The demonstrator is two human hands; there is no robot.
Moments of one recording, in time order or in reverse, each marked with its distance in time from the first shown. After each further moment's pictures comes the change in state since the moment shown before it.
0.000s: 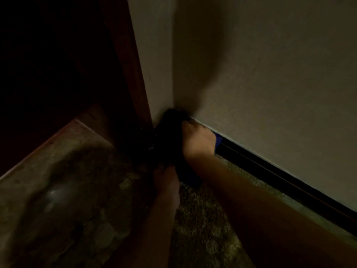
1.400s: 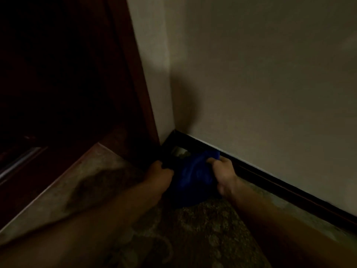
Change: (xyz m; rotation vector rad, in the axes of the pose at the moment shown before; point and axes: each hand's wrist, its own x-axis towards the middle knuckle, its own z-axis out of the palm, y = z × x) left_hand -0.080 0.087 -0.040 0.758 -0.231 0.201; right_hand -0.075 0.032 -0.047 1.555 -0.053 0.812
